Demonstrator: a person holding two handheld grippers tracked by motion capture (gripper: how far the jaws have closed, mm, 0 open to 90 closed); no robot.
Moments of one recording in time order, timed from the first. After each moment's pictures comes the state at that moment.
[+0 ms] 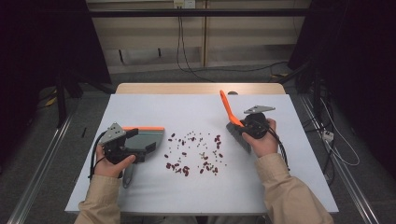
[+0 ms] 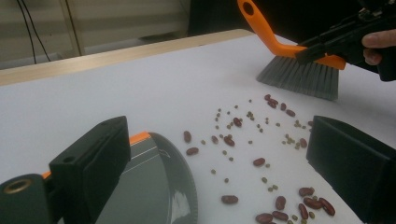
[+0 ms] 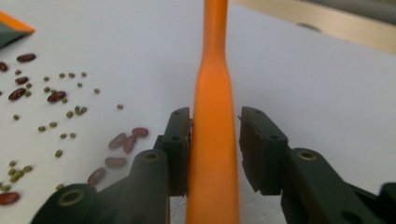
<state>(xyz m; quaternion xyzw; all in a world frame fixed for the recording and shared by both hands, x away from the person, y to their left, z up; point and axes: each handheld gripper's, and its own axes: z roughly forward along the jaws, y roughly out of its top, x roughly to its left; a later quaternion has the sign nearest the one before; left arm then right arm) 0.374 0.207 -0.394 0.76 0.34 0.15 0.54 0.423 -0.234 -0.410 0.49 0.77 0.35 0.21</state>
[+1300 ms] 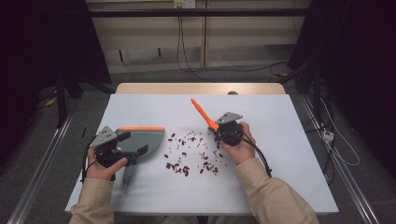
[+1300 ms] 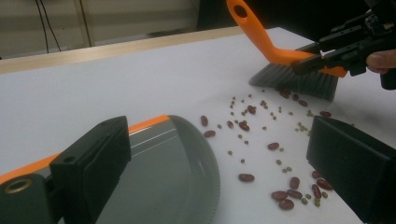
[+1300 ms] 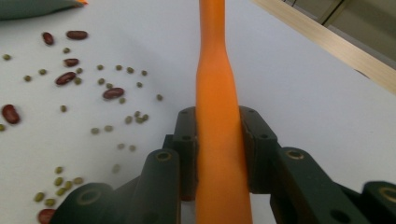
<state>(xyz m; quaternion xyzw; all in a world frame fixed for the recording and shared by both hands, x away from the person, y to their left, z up) 0.369 0.230 -0.401 0.75 0.36 0.16 0.53 0.410 -0.156 -0.420 0.39 0.82 0.33 0.26</state>
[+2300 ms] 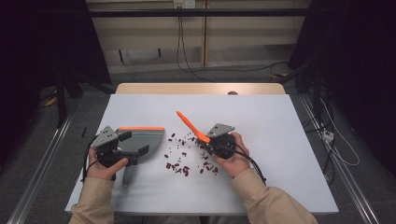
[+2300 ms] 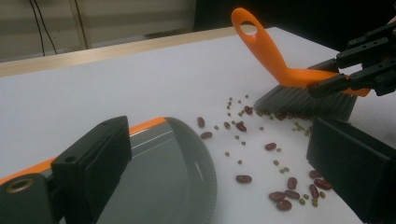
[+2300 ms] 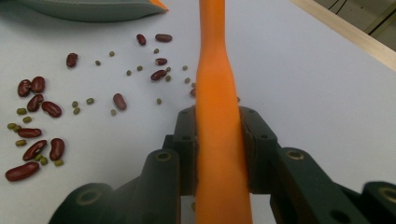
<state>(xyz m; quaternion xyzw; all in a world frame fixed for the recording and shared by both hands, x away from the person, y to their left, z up) 0.369 0.228 -0.400 0.76 0.35 0.16 0.53 0.373 -0.129 -0.416 0.34 0.84 0.35 0.23</state>
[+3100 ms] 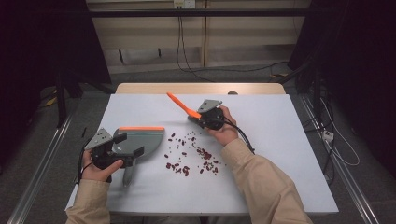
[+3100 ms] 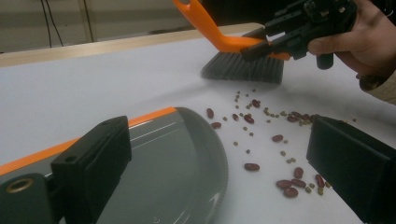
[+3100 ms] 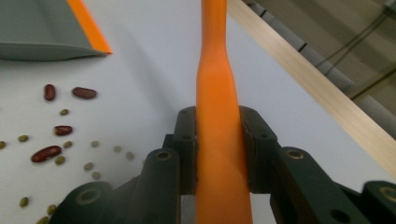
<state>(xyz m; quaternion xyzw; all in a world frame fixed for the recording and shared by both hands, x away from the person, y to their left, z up) 0.366 0.244 -0.405 0.75 0.36 0.16 0.53 0.480 -0.114 -0.427 0.25 0.86 0.38 0.25</state>
